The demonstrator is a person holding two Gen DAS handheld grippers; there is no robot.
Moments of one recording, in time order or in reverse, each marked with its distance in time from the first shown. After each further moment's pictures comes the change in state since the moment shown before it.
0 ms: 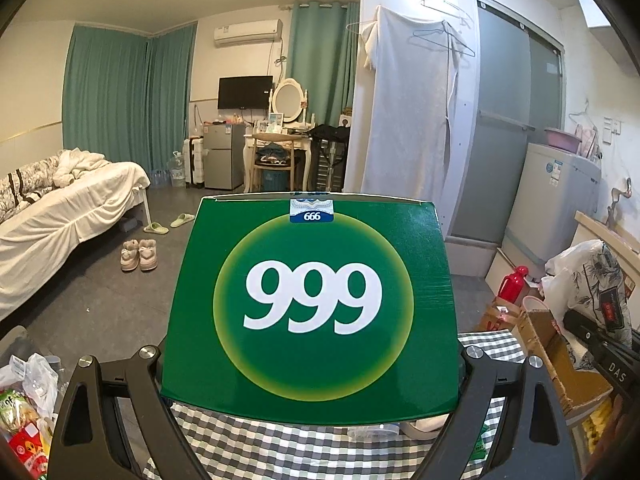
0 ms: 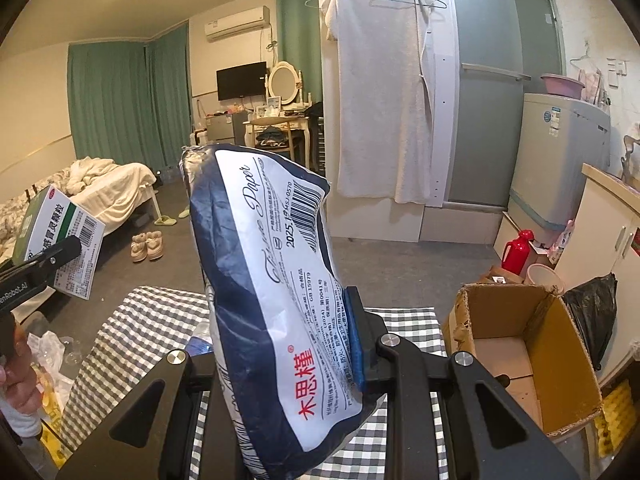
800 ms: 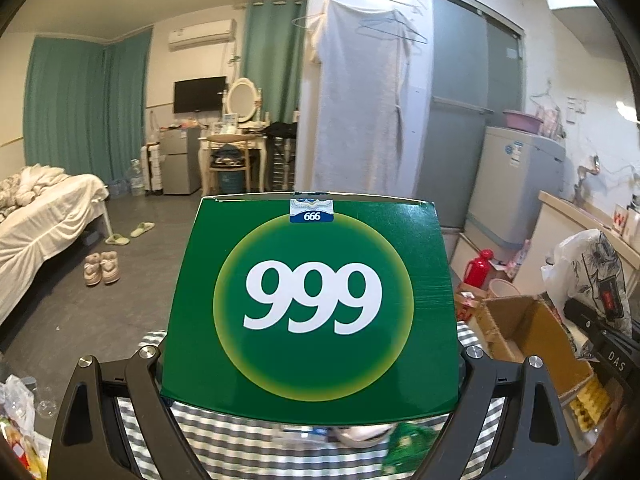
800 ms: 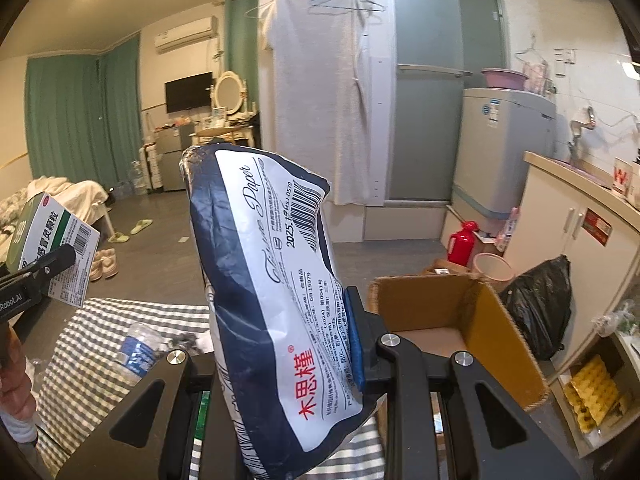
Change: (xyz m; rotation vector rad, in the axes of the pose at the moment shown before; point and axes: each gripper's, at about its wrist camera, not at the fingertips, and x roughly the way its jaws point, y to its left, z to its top) left arm 0.010 -0.080 -0.001 0.082 0.012 -0.146; right arm -0.039 -0.079 -0.004 0.076 -0.023 -0.184
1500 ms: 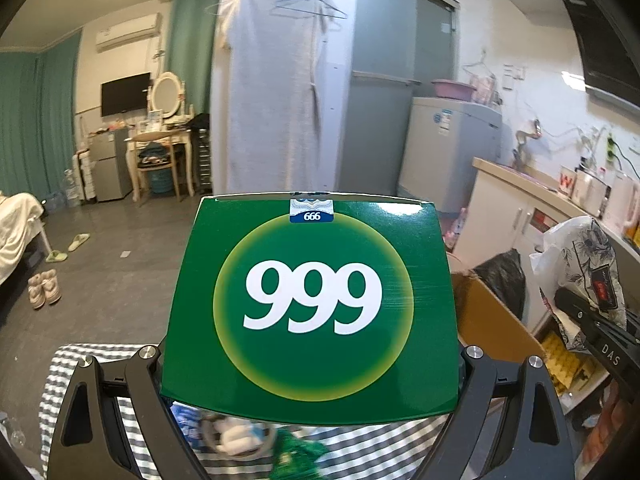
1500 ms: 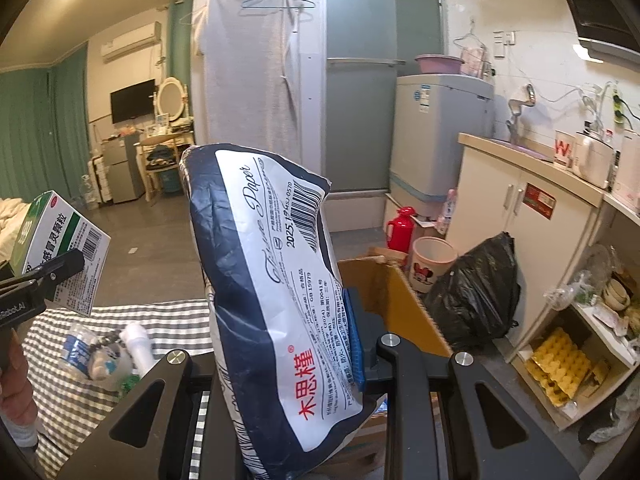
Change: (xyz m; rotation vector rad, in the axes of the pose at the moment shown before) left arm 0.029 -0.124 0.005 0.113 0.062 -0.217; right arm -0.026 -0.099 -0.008 0.086 0.013 -0.183
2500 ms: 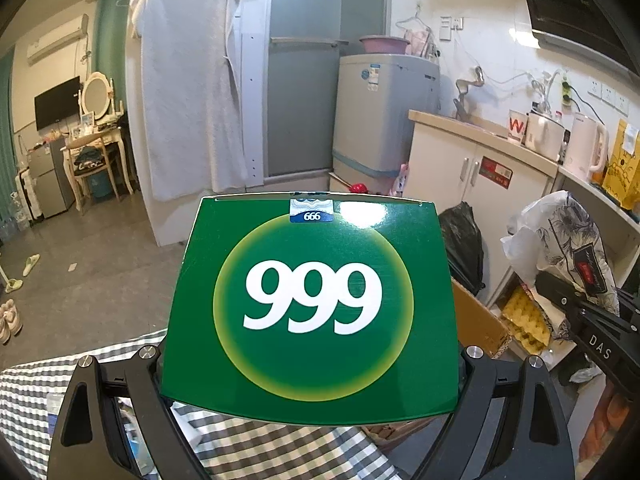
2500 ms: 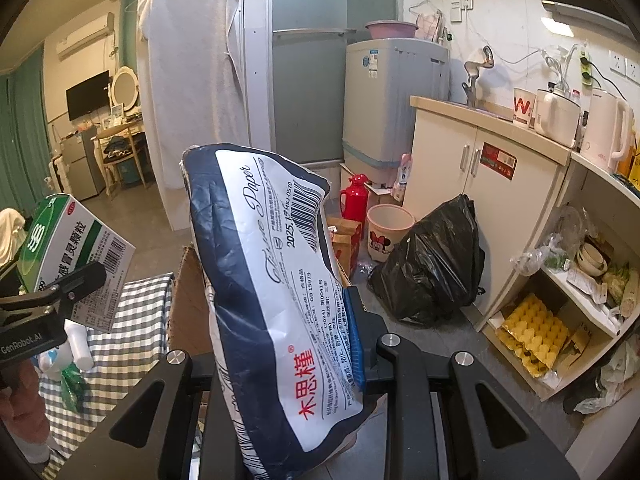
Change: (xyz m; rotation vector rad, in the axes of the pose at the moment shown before) left arm 0.073 -0.123 -0.013 0.136 0.108 -0.166; right arm 0.034 -0.086 -0.021 0.073 0.099 -0.111
